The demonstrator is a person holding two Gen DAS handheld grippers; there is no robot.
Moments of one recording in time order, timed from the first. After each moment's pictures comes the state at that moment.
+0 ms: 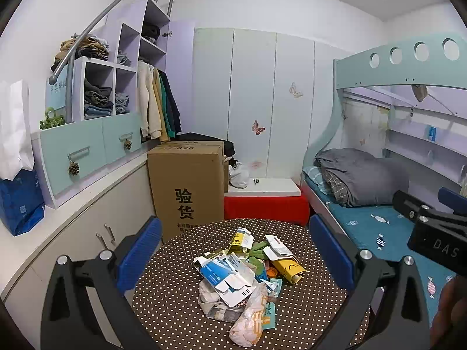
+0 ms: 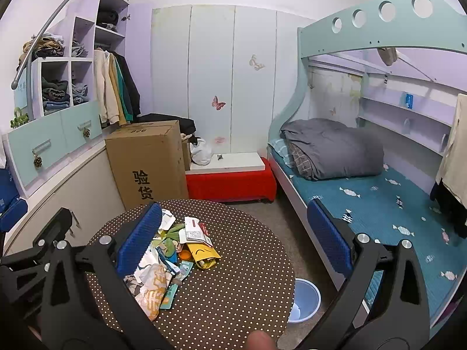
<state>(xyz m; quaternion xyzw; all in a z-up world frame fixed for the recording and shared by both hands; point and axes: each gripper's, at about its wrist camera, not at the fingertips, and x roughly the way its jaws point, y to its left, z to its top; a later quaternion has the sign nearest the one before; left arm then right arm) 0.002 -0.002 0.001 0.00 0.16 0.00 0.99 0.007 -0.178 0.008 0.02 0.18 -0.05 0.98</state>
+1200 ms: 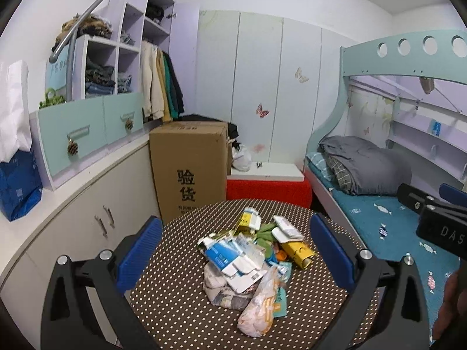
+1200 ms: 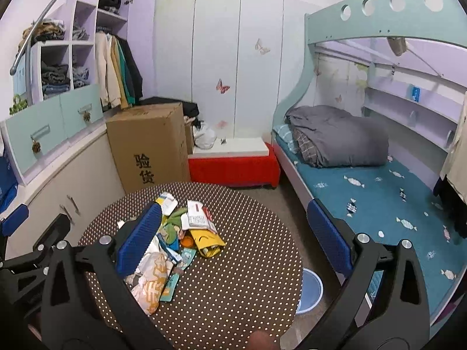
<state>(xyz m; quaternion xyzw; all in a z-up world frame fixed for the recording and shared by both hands) 0.018 0.019 -0.032 -0.02 0.21 0.01 0.98 0.033 -0.168 -0.019 0.01 0.23 -0.04 0.97</state>
